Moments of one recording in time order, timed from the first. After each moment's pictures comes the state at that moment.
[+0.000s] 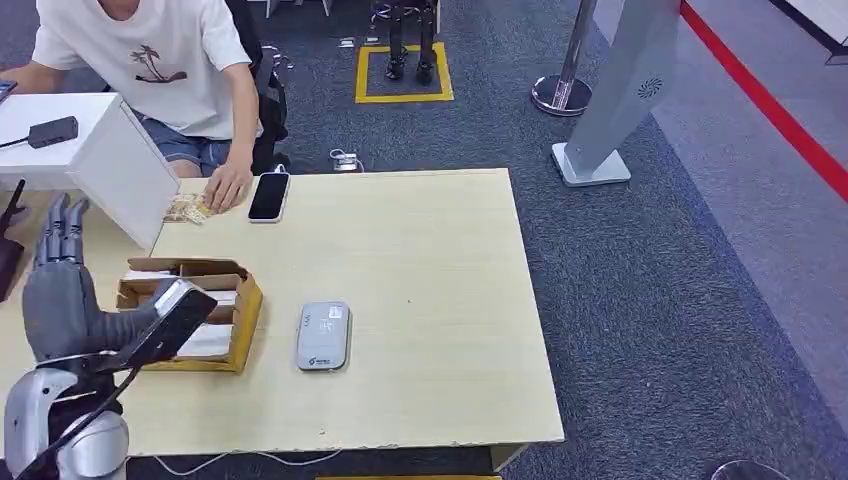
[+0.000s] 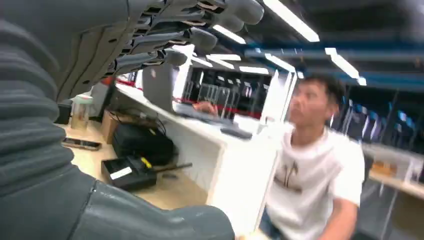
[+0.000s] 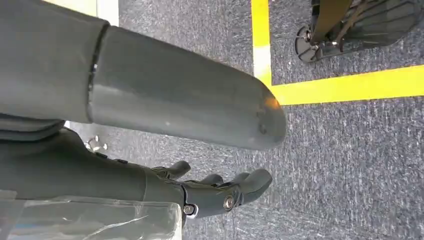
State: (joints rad) left arm -0.07 -0.09 0.12 -1.96 -1.09 -0.05 -0.07; right arm -0.16 0.01 1.56 -0.04 -1.45 -0.34 0.00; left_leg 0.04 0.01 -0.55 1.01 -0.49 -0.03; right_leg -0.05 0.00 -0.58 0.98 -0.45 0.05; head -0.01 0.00
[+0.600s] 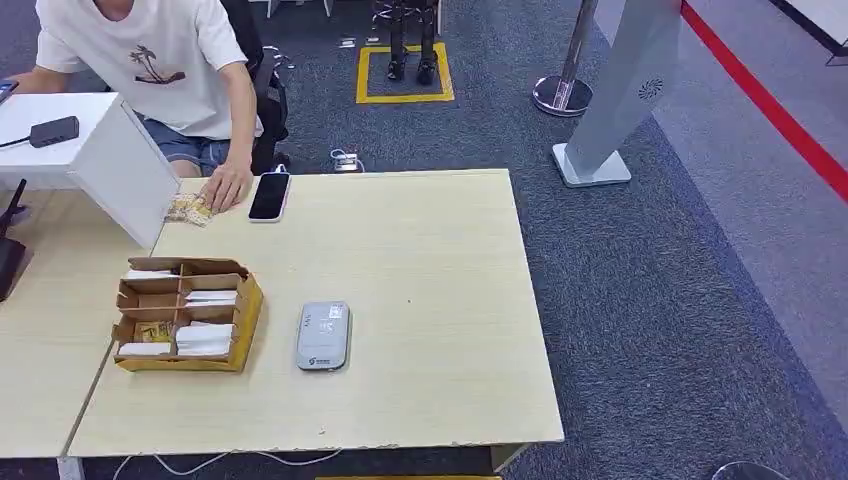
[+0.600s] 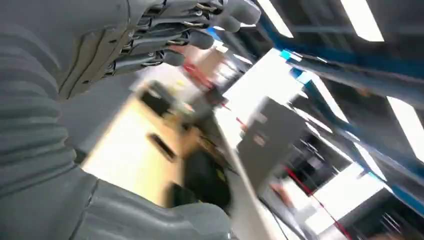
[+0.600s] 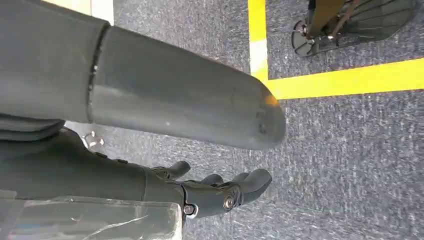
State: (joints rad) left arm 0.23 -0.30 0.47 -2.25 -0.57 0.33 -0.21; right arm -0.16 0.02 1.56 -0.04 -1.43 -0.35 -0.02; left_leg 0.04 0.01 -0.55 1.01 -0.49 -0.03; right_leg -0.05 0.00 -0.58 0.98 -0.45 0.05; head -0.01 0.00
